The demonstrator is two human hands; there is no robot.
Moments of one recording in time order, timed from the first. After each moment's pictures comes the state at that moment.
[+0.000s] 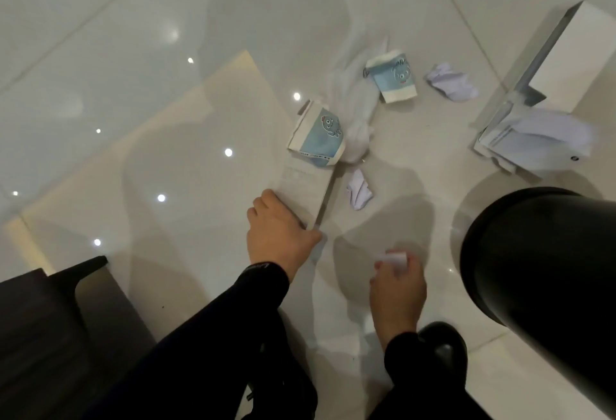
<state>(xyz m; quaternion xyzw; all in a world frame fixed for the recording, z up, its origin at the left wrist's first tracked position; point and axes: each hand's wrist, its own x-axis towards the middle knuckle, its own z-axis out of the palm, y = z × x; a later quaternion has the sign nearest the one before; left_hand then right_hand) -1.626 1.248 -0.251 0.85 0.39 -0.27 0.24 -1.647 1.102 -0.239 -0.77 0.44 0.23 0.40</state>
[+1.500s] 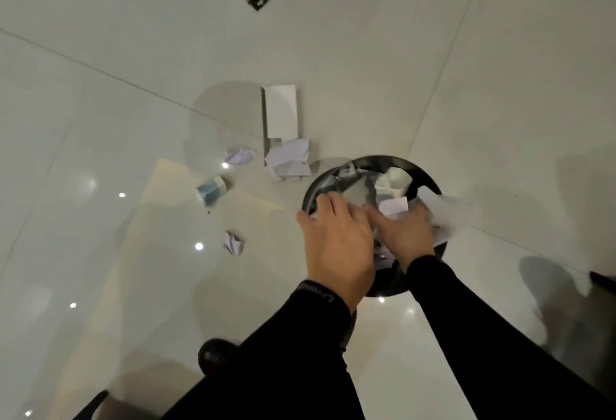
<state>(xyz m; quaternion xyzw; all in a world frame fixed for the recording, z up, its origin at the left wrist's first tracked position) -1.552 0.961 0.006 0.93 -0.23 -0.28 -0.01 -1.580 0.854 -0.065 -0.71 0.54 0.20 0.42</state>
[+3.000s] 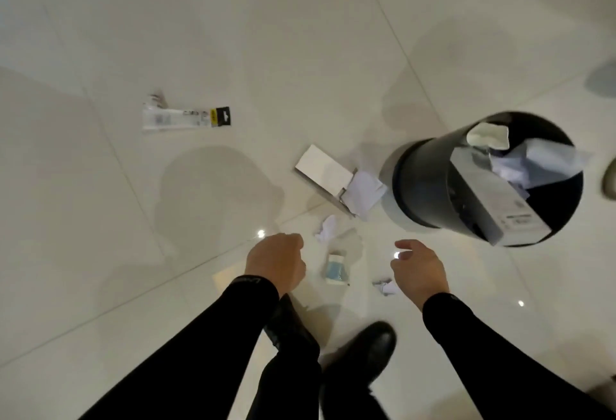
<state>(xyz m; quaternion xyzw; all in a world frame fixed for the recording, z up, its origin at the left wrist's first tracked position) -1.241 1.138 -0.025 0.75 -0.47 -0.44 -0.16 -1.444 1.078 -0.038 -0.46 0.74 0.14 0.47</state>
